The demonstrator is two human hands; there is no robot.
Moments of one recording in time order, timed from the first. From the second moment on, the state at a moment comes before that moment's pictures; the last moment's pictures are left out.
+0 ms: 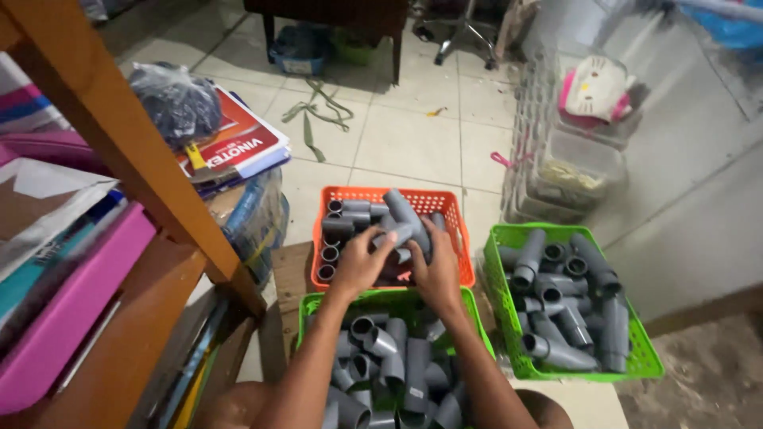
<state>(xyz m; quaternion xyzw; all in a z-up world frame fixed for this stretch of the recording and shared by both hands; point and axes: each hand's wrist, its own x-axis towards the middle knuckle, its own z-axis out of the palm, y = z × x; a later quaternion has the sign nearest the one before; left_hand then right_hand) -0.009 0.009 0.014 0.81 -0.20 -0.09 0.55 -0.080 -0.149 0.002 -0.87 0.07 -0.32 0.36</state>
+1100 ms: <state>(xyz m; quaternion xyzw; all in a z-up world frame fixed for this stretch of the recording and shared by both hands) 0.015 0.000 -0.033 0.55 -0.09 -0.11 0.83 -0.106 -0.143 0.010 -0.84 0.05 -0.29 0.45</state>
